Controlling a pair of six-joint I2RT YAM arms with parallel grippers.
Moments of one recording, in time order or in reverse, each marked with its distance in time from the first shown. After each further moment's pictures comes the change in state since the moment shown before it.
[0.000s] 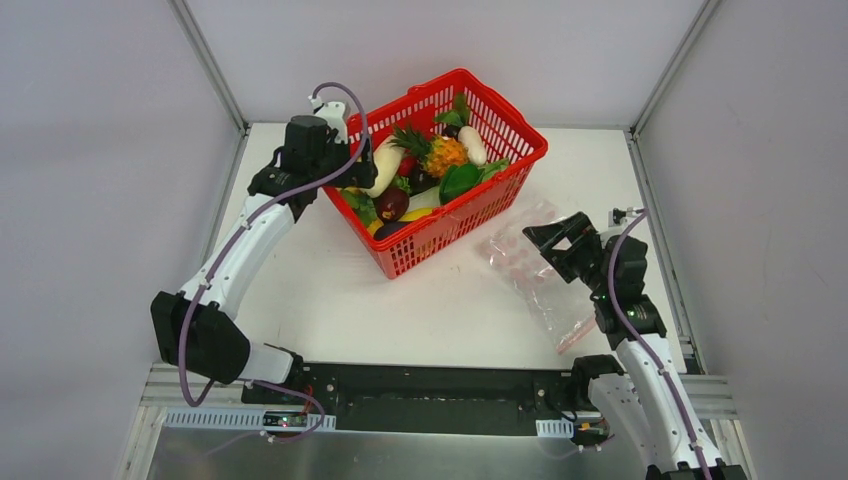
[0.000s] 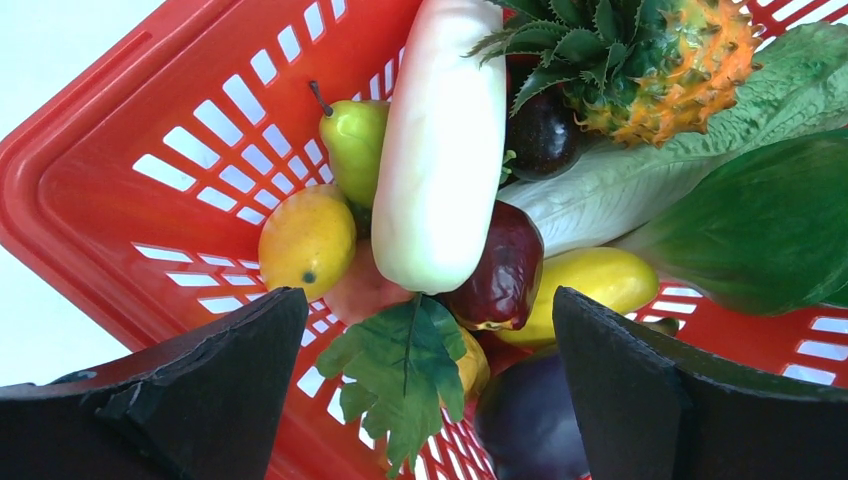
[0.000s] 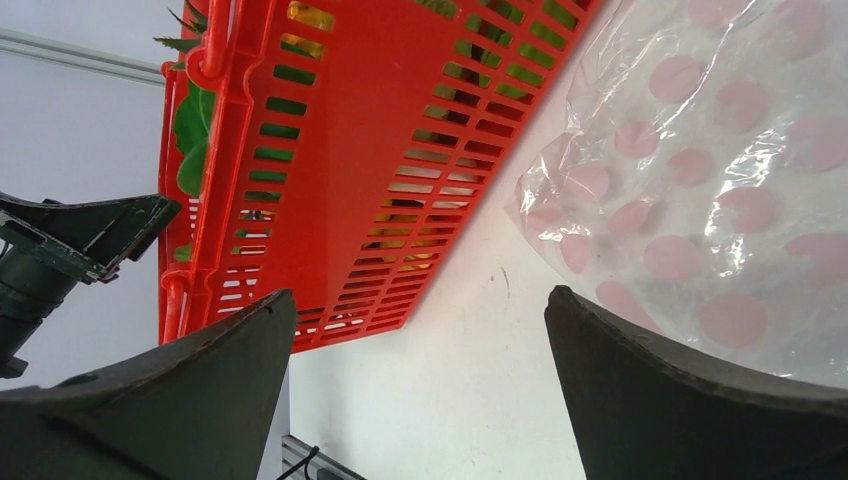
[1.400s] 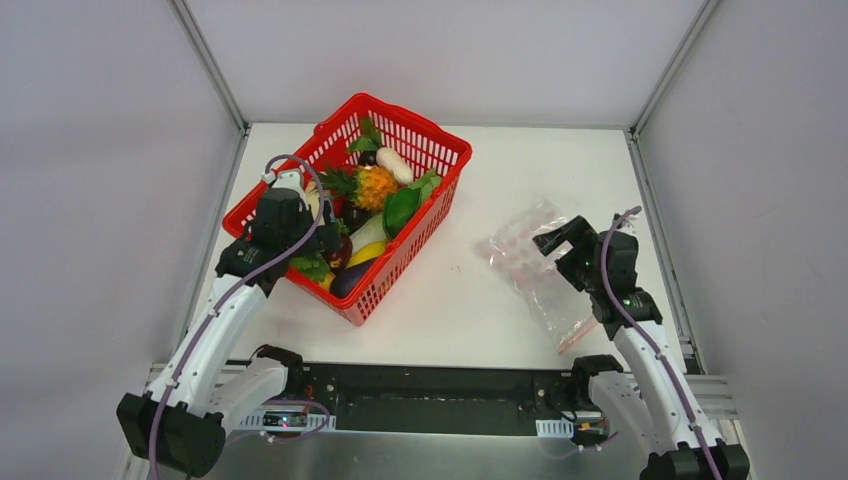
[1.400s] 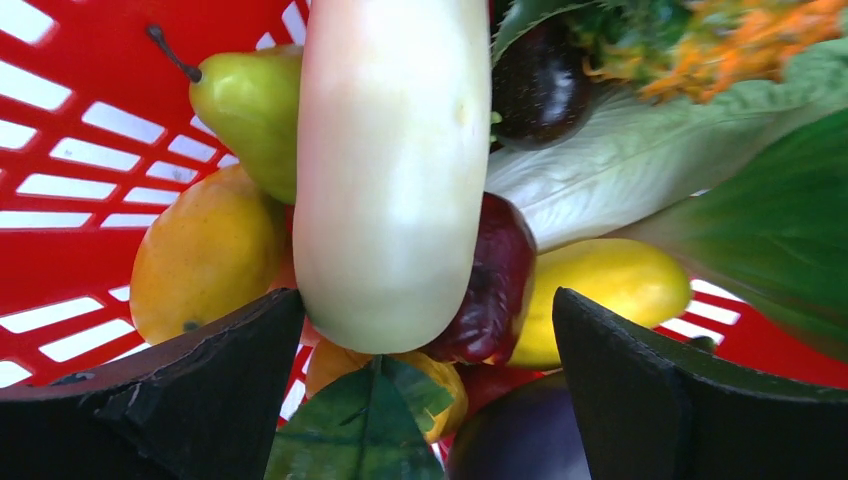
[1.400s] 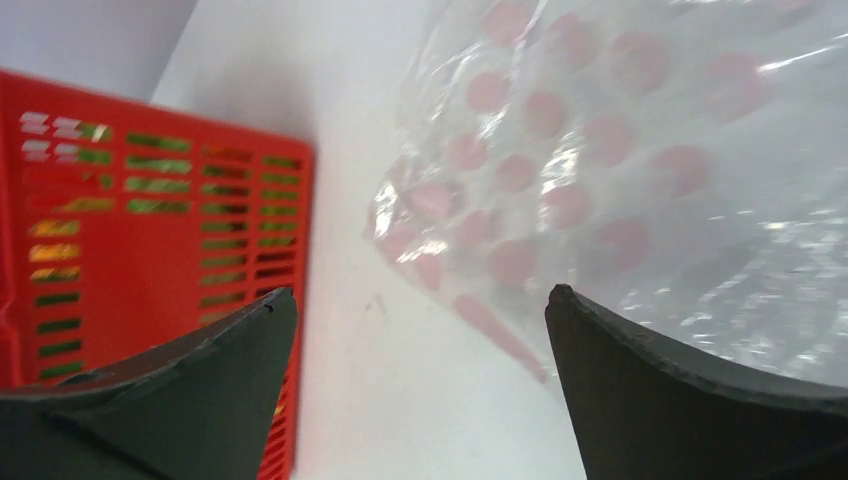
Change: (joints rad) left arm 0.033 -0.429 -0.427 -0.145 -0.174 -0.180; right arm 0.000 0.108 0.005 -0.089 0.138 -0.069
